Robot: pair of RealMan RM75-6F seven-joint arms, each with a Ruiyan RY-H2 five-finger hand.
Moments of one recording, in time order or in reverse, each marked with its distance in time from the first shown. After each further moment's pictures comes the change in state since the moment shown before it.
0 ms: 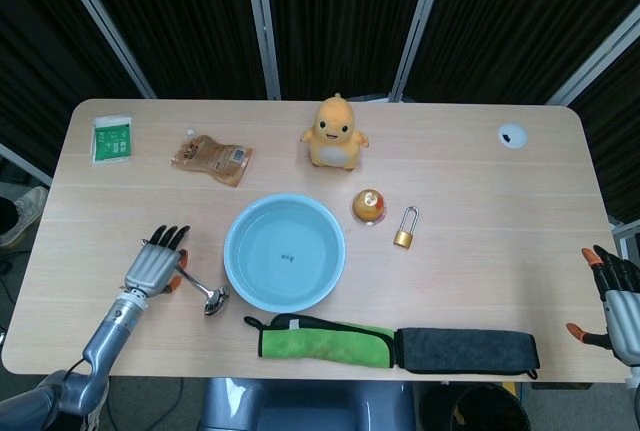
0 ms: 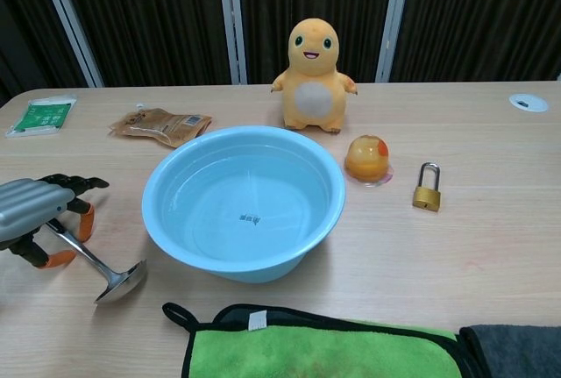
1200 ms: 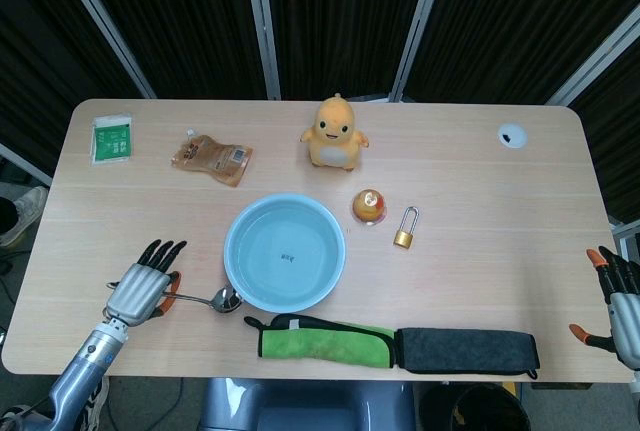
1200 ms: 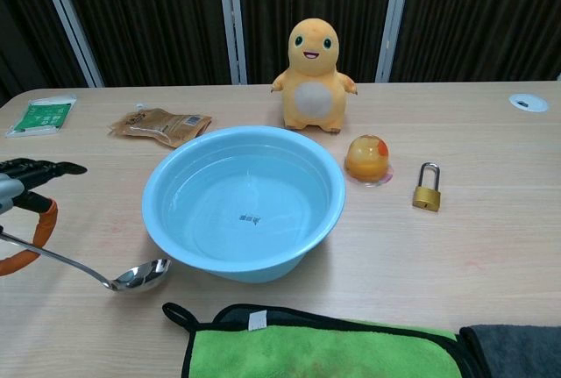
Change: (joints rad) left arm 0.106 0.248 0.112 -0.418 0.143 0.267 0.057; right arm -0.018 0.007 -0.003 -0.013 -0.014 0.038 0.003
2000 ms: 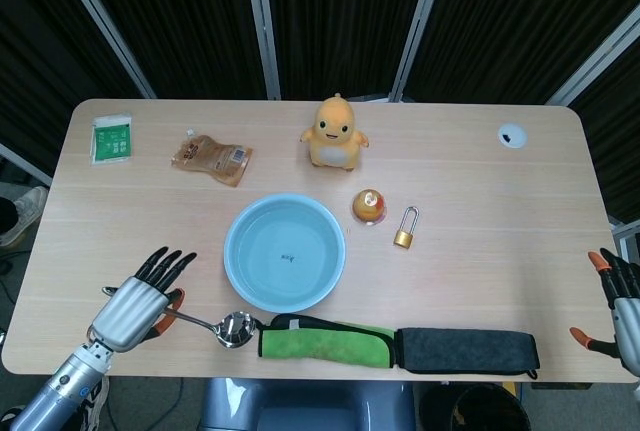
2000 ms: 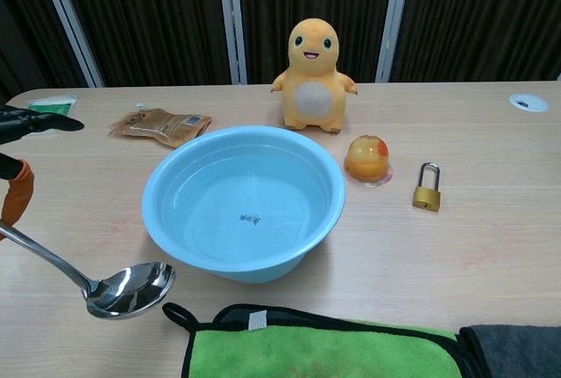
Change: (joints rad) left arm 0.006 0.245 0.059 -0.343 0.200 0.079 0.064; right arm -0.020 0.018 -0.013 0.000 -0.051 0.046 0.055
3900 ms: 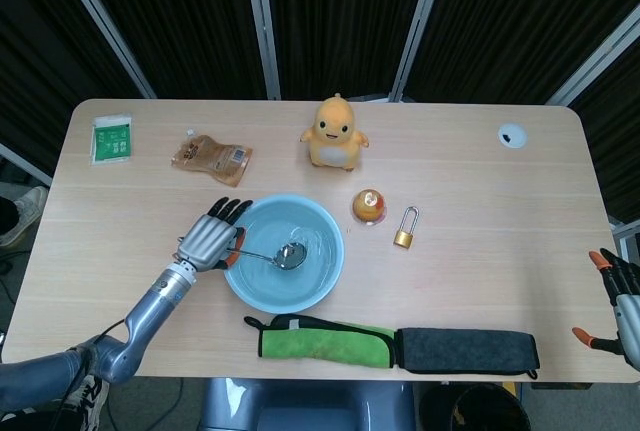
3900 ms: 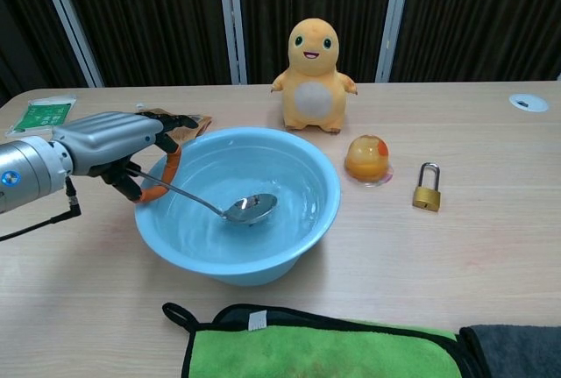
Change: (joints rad) left arm -0.329 -0.398 -0.258 0.445 -0.454 -0.382 -0.007; right arm 0.023 0.017 -0.003 0.032 0.022 -0.067 0.065
